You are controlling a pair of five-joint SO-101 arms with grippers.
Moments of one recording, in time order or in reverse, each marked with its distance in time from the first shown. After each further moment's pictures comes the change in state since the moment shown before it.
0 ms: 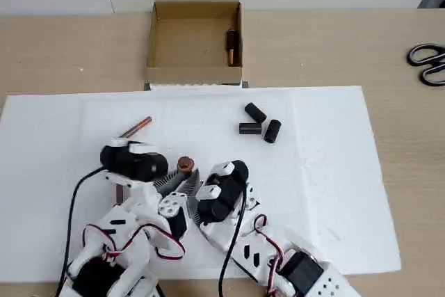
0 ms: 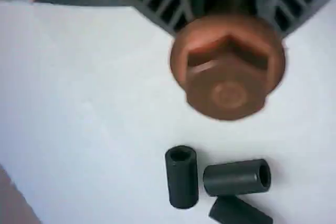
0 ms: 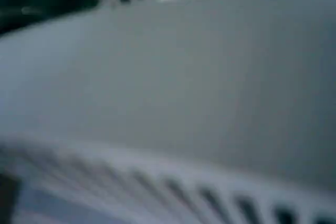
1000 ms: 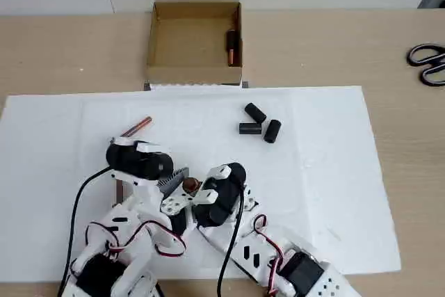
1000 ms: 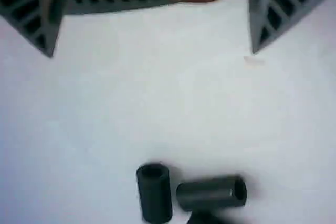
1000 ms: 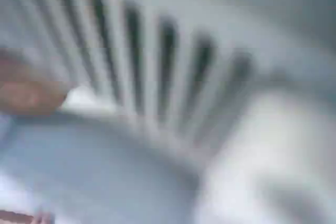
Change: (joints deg) left arm -2.1 0.1 1.1 -0.7 -3.3; right arm -0.2 0.0 -0.1 0.0 2.5
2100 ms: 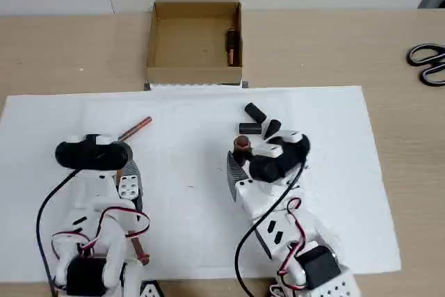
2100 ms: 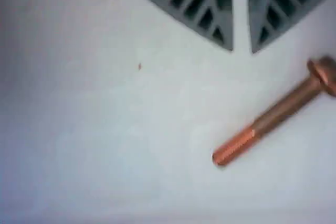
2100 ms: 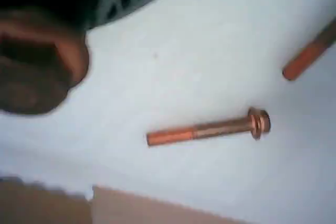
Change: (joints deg) left arm -29.4 0.0 0.4 2.5 -19.5; right arm 21.6 0.8 -6.9 1.3 -9.3
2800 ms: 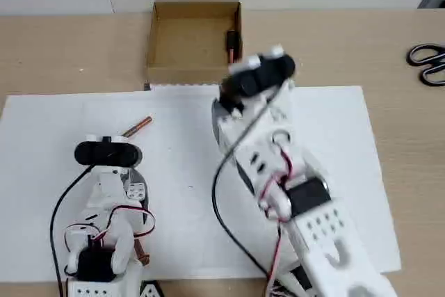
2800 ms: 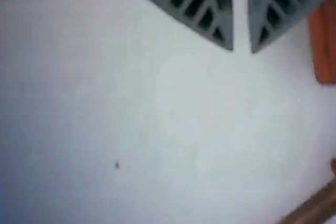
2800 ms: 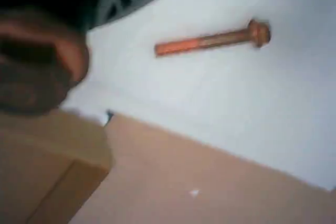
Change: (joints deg) left arm -0.1 0.0 10.6 -0.3 0.0; right arm 2.0 57.2 -46.1 -5.3 0.4
